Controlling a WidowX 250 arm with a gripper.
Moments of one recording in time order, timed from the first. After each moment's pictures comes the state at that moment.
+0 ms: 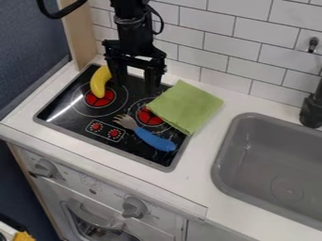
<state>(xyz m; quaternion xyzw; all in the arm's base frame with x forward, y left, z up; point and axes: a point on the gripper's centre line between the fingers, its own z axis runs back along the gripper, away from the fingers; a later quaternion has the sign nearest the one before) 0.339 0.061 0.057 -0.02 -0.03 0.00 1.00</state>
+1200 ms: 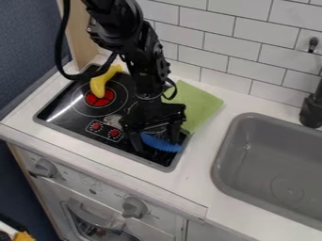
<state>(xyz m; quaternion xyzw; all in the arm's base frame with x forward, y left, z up) 0.315 0.014 -0.026 -0.05 -0.04 0.38 0.92</state>
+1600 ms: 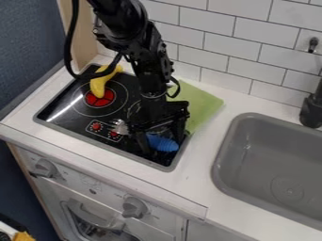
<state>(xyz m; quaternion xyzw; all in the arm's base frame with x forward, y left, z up) 0.325 0.013 -0.033 -0.05 -0.03 0.41 0.91</state>
